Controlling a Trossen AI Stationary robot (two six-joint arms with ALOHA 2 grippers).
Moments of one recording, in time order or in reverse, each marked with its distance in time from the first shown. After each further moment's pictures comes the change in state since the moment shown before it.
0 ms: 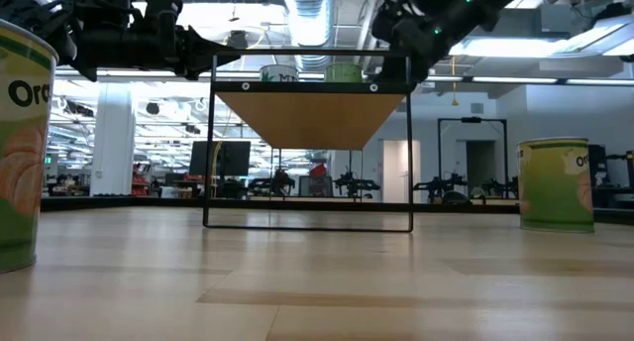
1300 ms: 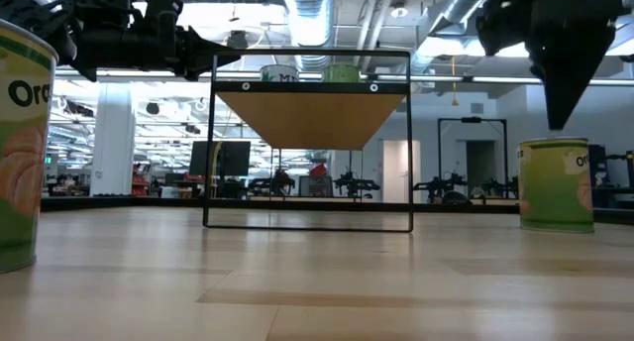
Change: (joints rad) left arm 0.000 0.000 0.000 -0.002 0.000 -0.005; right arm 0.576 -0.047 0.041 -0.943 0.216 0.999
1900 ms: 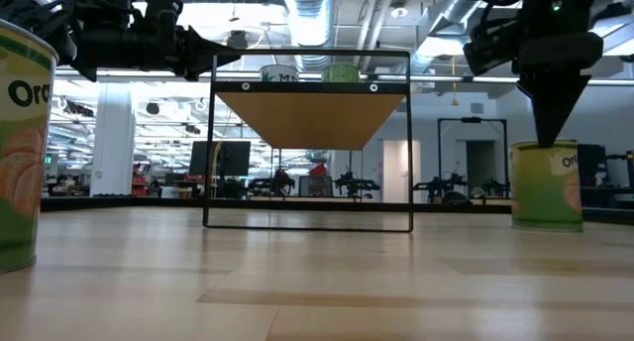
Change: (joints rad) left arm 0.000 0.000 0.000 0.002 0.000 -0.008; right arm -0.056 0.102 0.001 -0.028 0.049 -0.080
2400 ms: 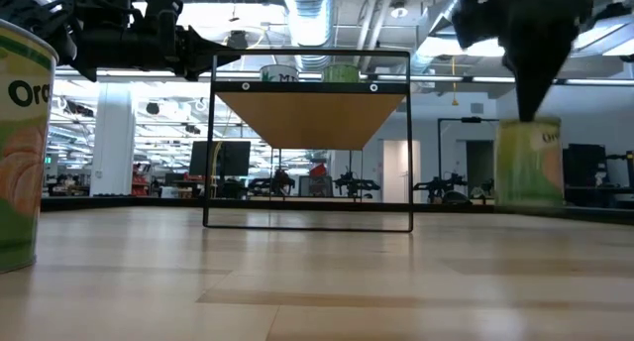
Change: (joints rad) left arm 0.000 0.000 0.000 0.000 0.000 0.000; right arm -0.024 -0.020 0.083 -0.017 -0.010 -0.117
